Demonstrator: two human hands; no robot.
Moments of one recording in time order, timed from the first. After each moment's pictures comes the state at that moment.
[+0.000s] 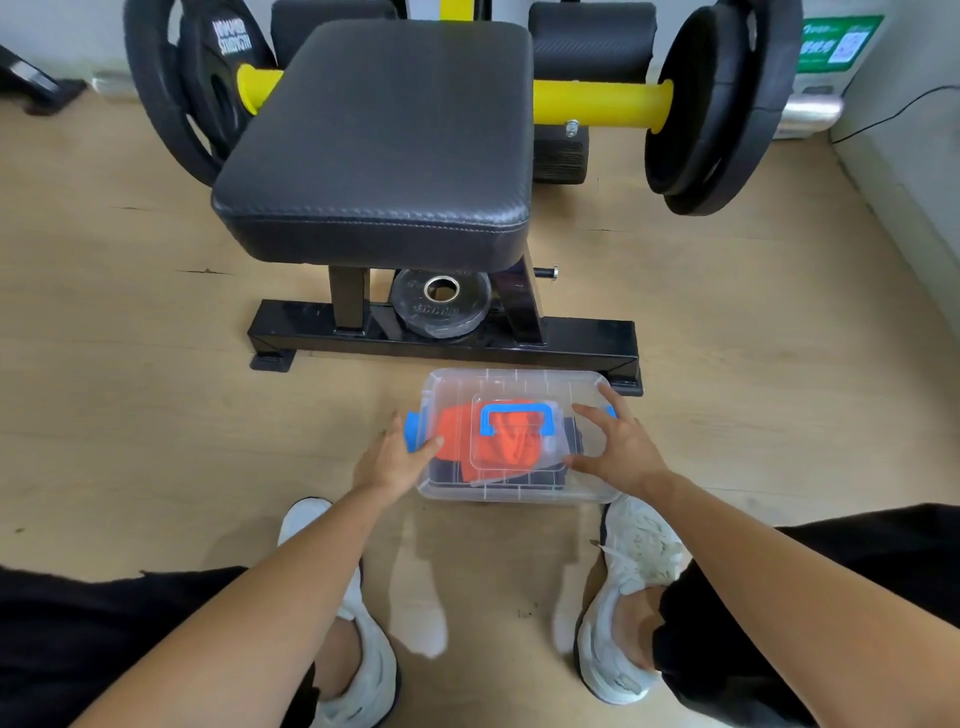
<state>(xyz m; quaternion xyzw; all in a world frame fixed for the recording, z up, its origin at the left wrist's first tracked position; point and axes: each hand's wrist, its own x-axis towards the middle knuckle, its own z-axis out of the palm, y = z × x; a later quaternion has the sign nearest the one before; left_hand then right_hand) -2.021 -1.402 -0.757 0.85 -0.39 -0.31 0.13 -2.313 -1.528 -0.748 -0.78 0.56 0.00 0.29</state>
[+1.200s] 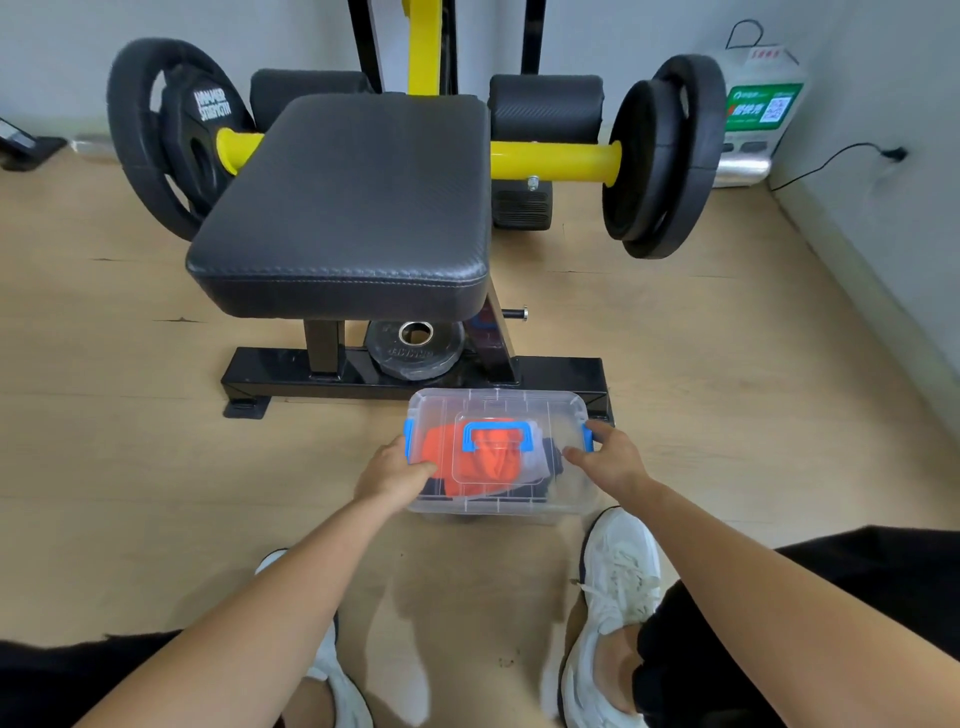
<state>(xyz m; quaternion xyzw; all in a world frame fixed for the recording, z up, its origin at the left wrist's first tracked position) -2.047 -1.442 -0.713 0.84 -0.38 -0.35 0.19 -2.312 -1.549 -0.714 -0.58 0.67 -0.14 0.44</state>
